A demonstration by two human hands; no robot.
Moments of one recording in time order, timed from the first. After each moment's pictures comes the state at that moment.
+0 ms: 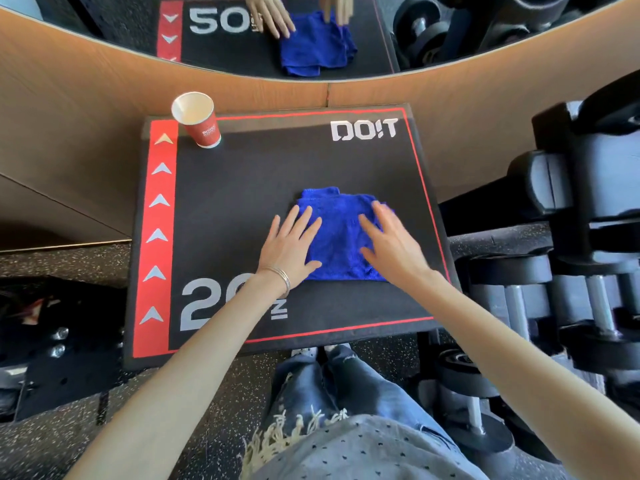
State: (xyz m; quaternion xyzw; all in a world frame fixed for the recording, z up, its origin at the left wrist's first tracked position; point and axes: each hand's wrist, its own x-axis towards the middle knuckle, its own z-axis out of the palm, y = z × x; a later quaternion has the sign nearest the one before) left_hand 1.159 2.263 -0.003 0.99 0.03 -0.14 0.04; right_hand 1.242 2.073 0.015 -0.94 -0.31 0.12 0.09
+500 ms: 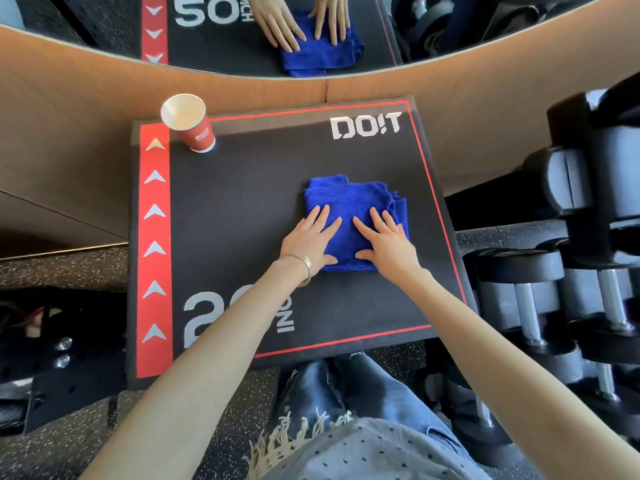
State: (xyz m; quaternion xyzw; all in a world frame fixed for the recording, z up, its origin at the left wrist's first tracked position) left_hand 1.210 2.260 -0.020 0.97 -0.02 -0.23 0.08; right_hand 1.261 2.090 -0.020 -0.94 -0.24 0.24 0.05
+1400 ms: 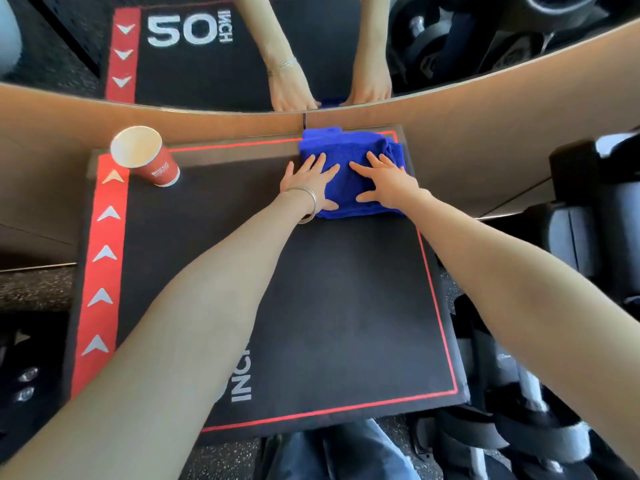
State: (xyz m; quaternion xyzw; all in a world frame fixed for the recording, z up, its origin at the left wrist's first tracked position) left_hand 1.405 2.277 -0.019 0.96 0.05 -0.26 0.06; right_hand 1.481 2.115 -0.022 -0.91 -0.30 0.27 0.02
